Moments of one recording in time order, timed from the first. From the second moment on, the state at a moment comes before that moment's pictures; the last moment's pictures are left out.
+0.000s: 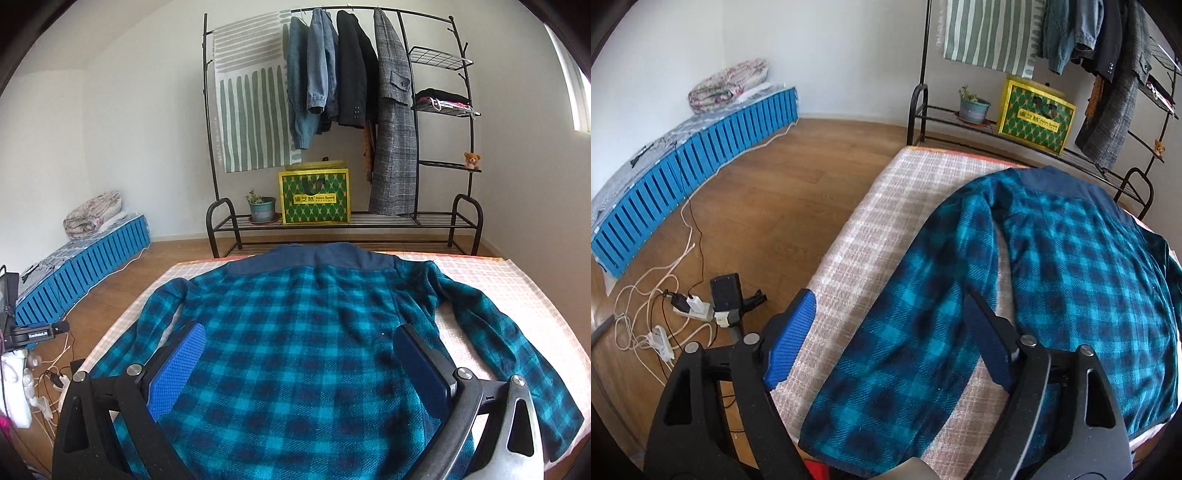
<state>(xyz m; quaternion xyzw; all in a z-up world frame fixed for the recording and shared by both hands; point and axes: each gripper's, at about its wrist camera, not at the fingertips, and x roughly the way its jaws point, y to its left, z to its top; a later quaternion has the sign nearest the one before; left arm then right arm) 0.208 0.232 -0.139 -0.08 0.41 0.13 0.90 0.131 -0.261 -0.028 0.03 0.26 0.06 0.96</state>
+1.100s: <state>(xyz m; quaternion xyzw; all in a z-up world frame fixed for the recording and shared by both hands) 0.284 0.277 -0.226 -0.26 0.48 0.05 0.84 0.140 -0.244 -0.049 -0.01 0.31 0.08 0.95</state>
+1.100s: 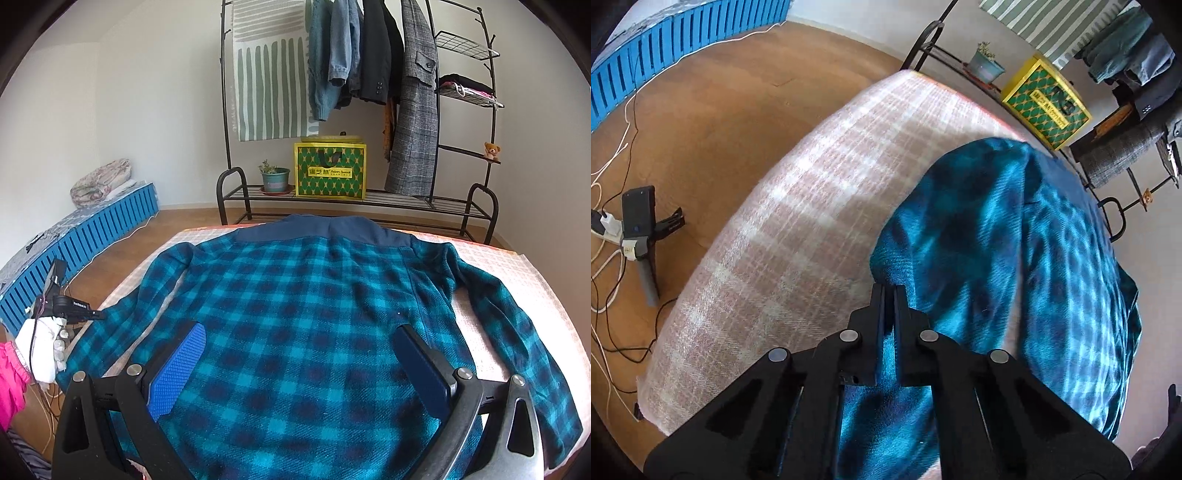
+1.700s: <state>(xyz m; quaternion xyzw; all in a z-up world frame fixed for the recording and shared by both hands) 0.261 0.045 -0.098 -0.07 0.39 -0.18 0.90 0.148 -0.257 -0.047 0.00 0.33 0.08 0.94</state>
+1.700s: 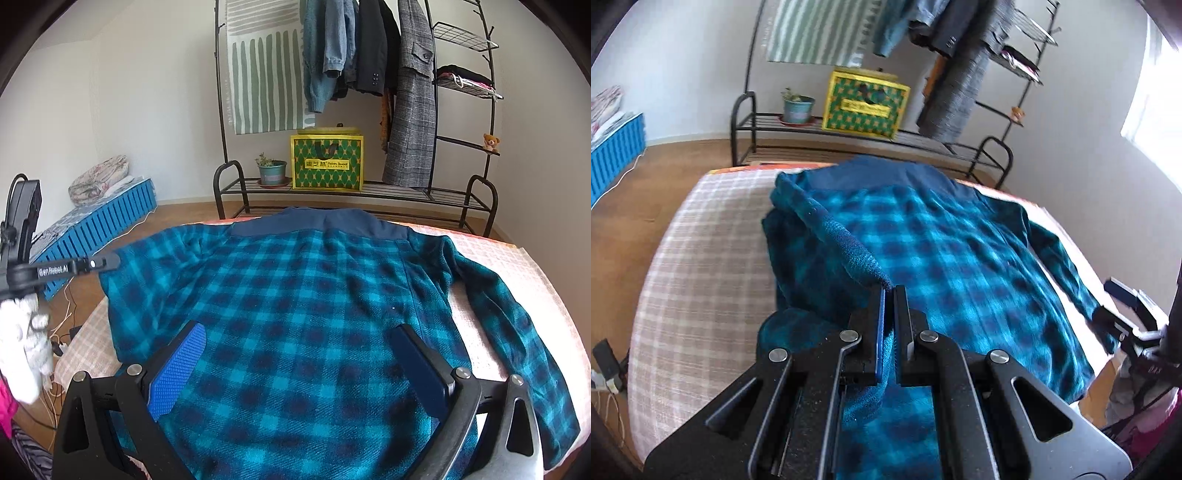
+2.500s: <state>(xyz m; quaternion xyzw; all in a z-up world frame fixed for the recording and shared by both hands) 0.259 0.107 -0.146 -0.15 0.45 -0.11 0.87 0.159 -0.271 -0.070 0.04 0.38 0.08 0.92</state>
